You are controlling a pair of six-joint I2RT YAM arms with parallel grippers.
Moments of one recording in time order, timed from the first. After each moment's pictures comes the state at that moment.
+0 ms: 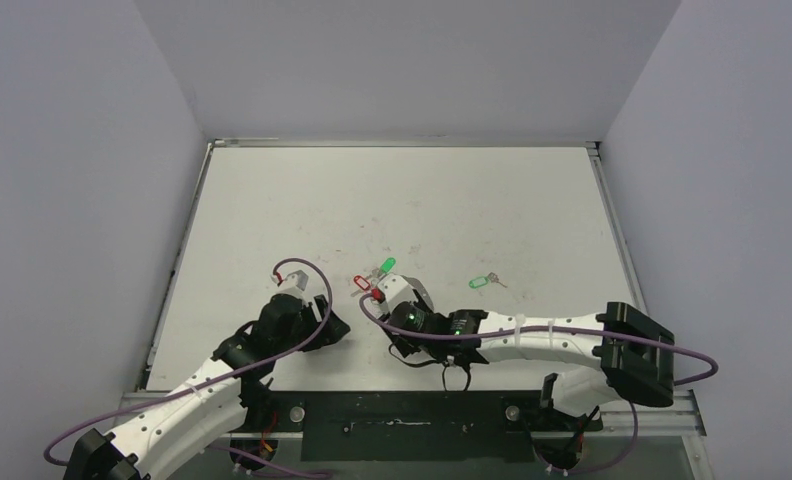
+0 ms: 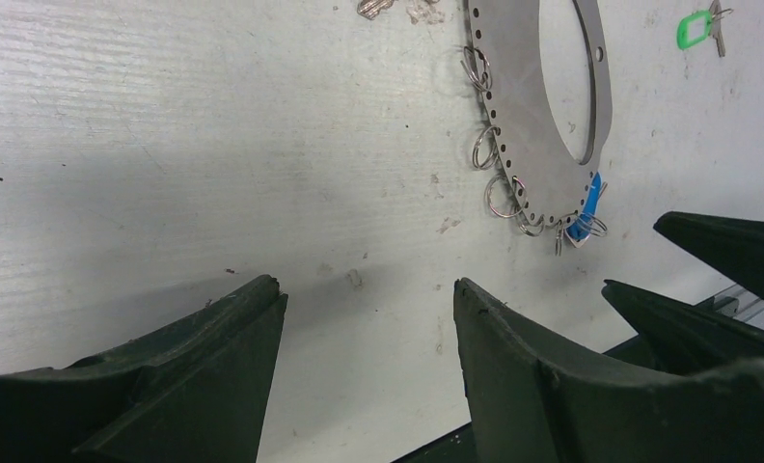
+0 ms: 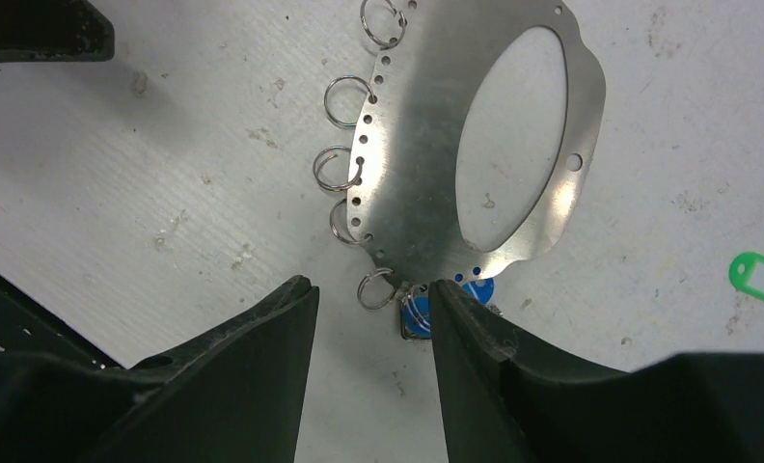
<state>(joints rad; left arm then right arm) -0.63 0.65 0.23 -0.28 0.00 -0.85 1.23 1.41 0.80 -0.28 0.38 0.31</state>
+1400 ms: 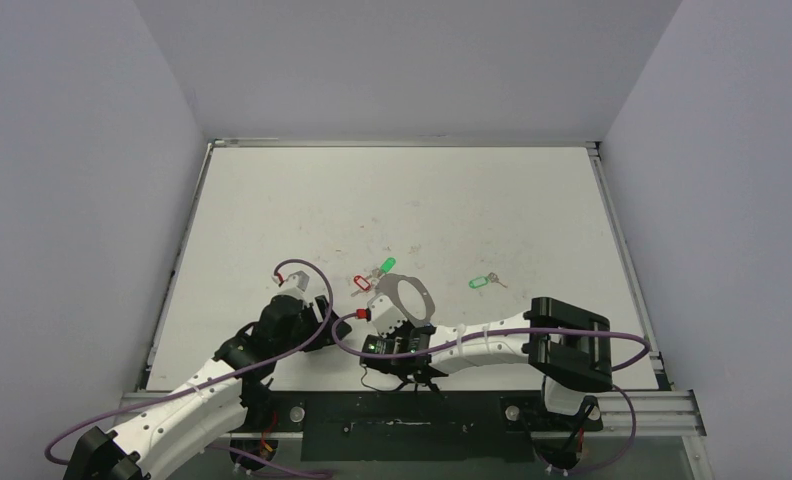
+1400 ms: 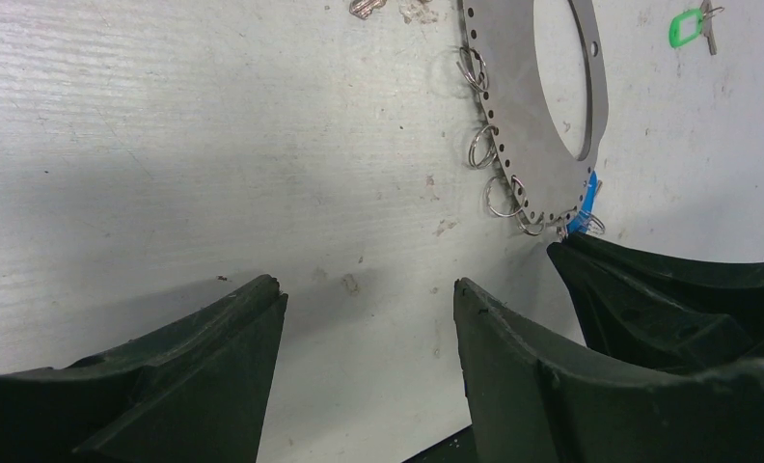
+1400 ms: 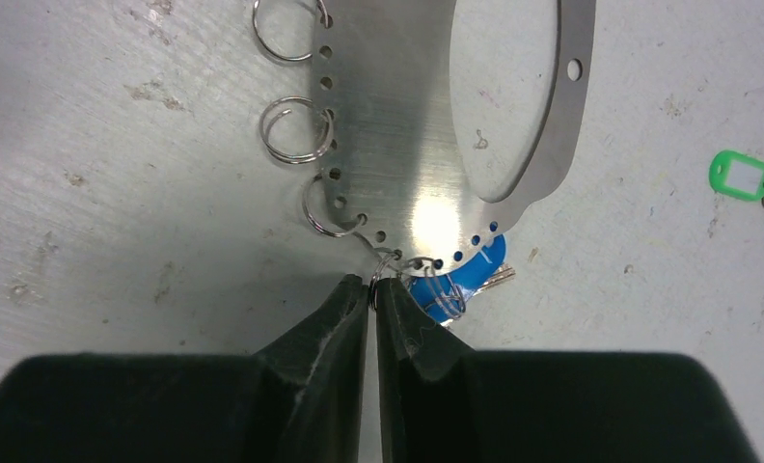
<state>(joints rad) -0.63 0.66 0.21 -0.23 0.01 -0.86 1.38 1.72 0.93 -0.48 0.69 0.55</state>
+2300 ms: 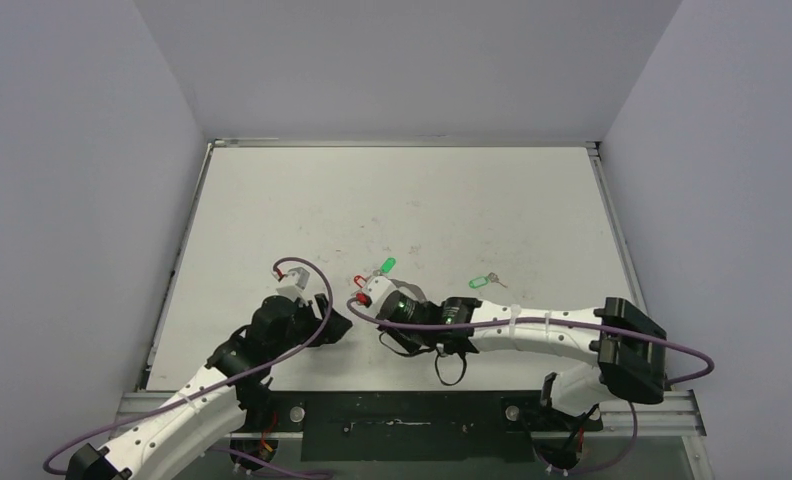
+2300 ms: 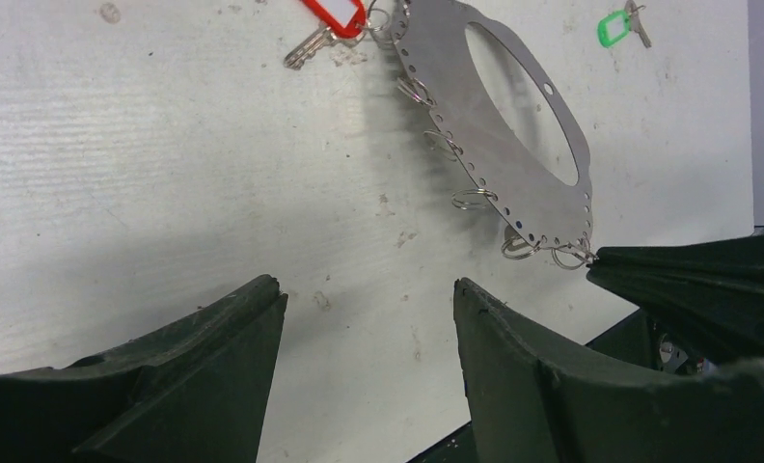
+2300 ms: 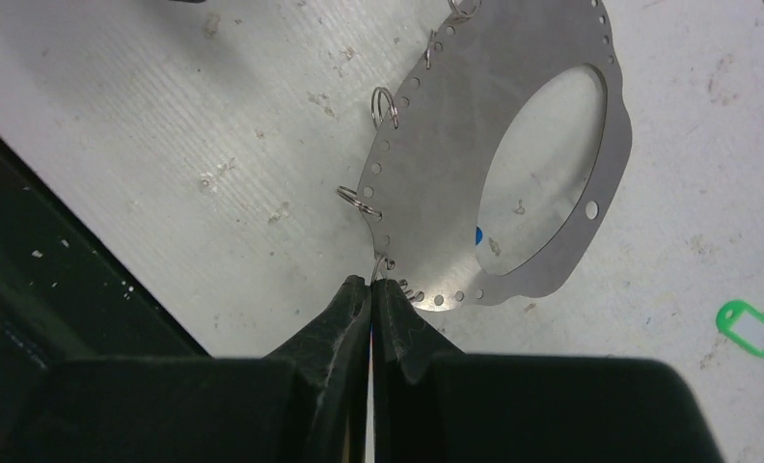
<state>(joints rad) -0.63 0.56 0.21 -0.23 0.02 -0.77 1.25 1.49 0.94 -0.46 0.29 0.20</state>
